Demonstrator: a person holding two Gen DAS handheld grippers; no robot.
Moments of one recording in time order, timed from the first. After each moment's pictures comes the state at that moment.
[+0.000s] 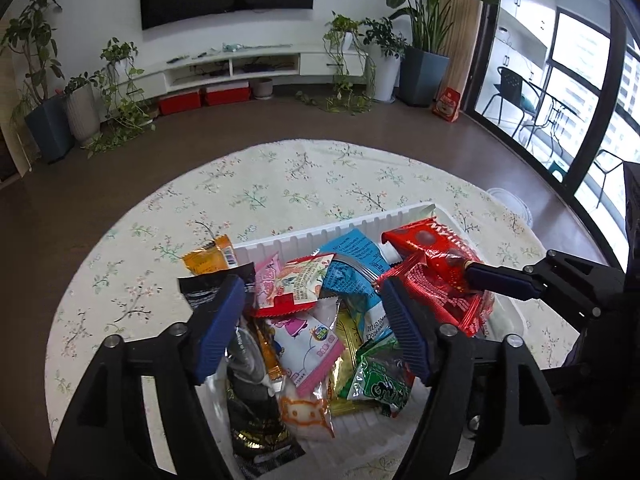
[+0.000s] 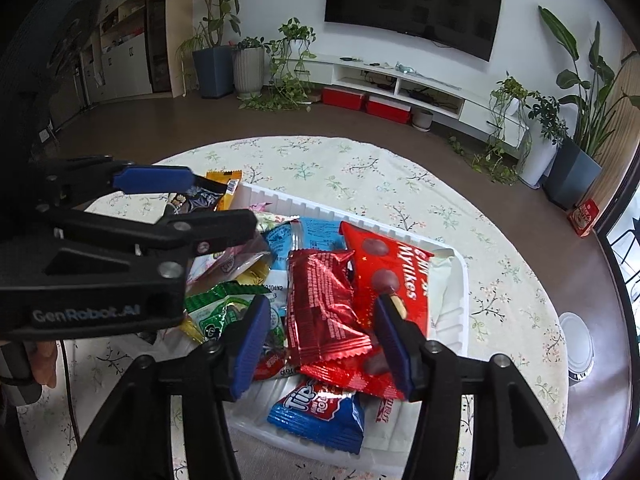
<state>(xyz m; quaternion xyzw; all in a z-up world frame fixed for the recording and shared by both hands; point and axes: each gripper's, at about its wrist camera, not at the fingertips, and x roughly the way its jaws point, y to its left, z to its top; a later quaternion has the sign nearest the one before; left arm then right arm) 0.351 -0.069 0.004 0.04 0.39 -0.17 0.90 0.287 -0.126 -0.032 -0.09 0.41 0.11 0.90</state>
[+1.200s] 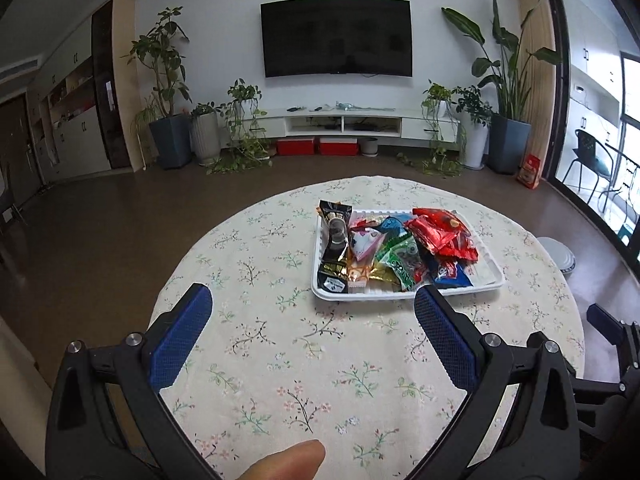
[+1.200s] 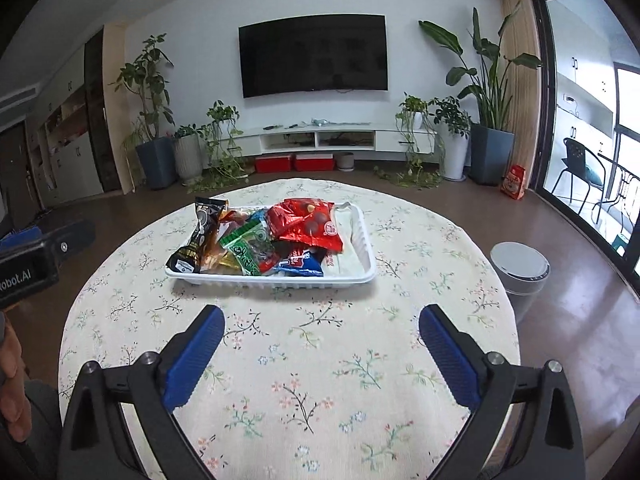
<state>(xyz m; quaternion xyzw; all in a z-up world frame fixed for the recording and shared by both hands) 0.080 -0.038 0.066 0.02 0.28 0.03 0.96 0.080 -0.157 -0.006 0.02 0.29 -0.01 0.96</state>
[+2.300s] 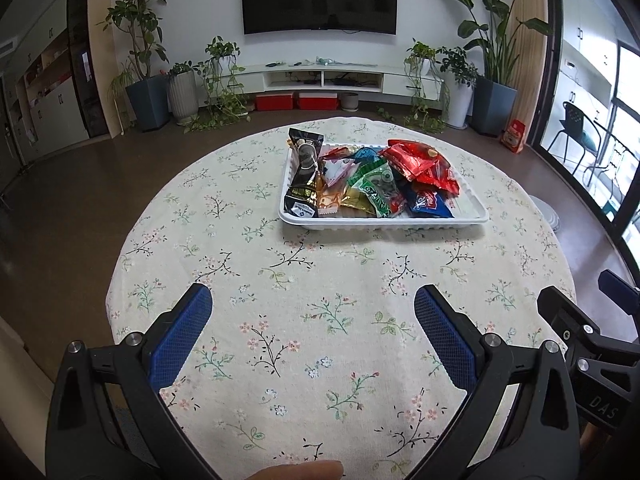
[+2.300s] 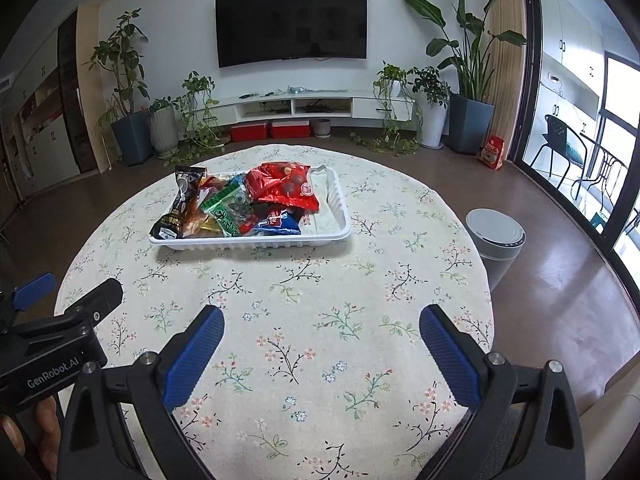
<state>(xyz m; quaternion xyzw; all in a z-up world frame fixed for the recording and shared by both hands) 0.073 -0.050 0.018 0.01 0.36 -0.01 0.93 0.062 -0.156 -0.007 0.02 0.35 -0.05 0.93</state>
